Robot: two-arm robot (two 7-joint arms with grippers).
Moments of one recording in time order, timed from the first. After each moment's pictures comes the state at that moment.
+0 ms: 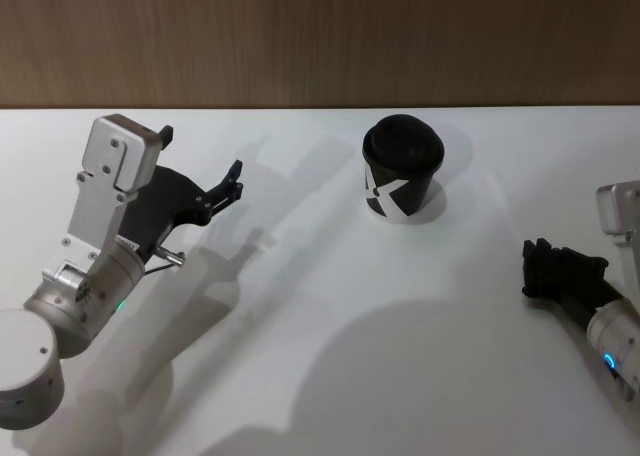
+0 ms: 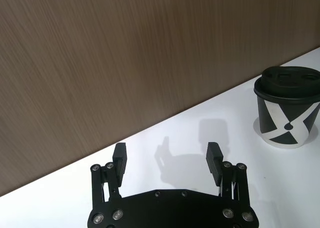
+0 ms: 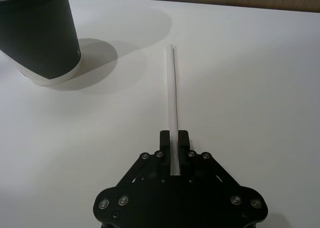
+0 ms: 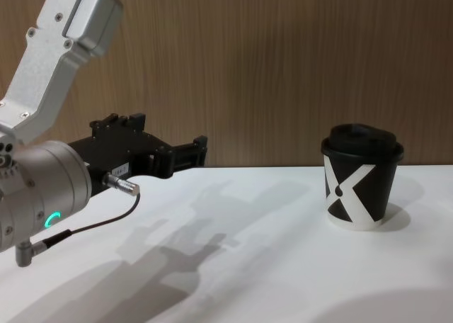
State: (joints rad) left arm -0.24 0.38 0.45 -1.63 -0.20 0.01 -0.01; right arm -0.03 0.34 -0.04 -1.69 0.24 0.37 0.10
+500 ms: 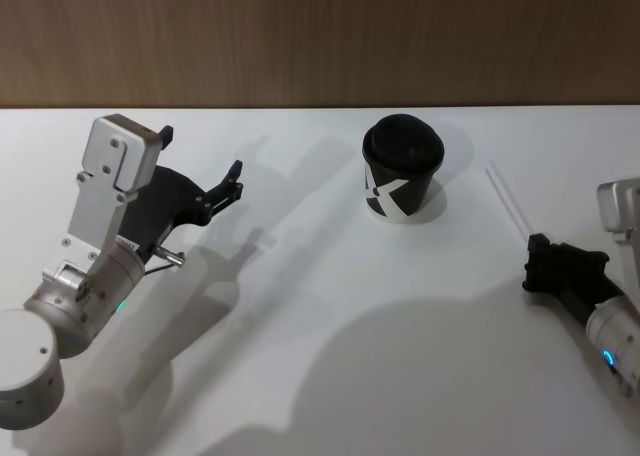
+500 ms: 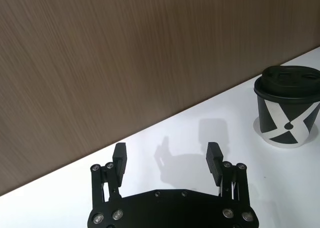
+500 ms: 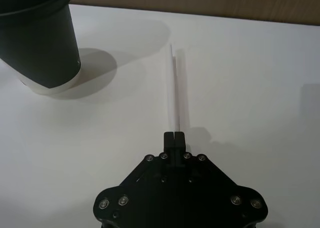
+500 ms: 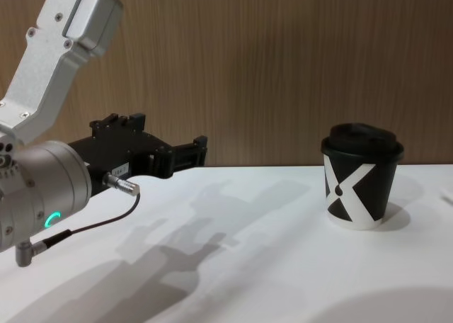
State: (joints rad) left arm -0.24 0.38 0.45 -1.63 -0.20 0.01 -0.01; right arm -0.03 0.33 -0.04 -1.68 0.23 0.34 0.10
